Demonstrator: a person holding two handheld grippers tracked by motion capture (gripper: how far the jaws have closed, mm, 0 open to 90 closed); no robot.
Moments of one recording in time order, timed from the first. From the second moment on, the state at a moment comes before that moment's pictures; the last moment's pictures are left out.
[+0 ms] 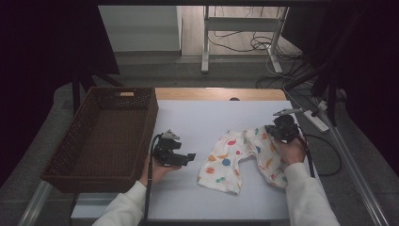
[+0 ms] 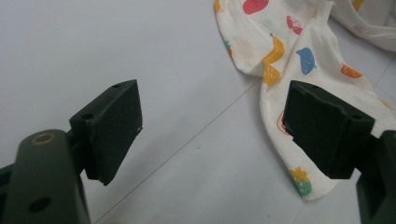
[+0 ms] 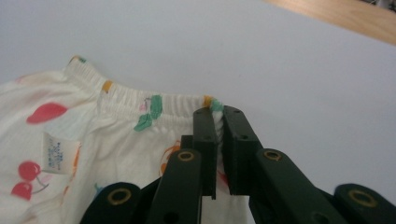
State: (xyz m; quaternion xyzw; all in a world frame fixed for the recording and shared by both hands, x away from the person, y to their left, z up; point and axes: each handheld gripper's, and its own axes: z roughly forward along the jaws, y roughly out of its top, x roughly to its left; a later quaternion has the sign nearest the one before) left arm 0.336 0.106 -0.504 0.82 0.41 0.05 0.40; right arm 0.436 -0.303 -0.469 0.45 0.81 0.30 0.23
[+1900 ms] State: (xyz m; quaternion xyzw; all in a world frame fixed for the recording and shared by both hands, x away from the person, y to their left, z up) left arm 0.334 0.107 -0.504 0.82 0.42 0.05 0.40; right arm 0.290 -0.331 -0.490 0.42 0.83 0.35 0.13
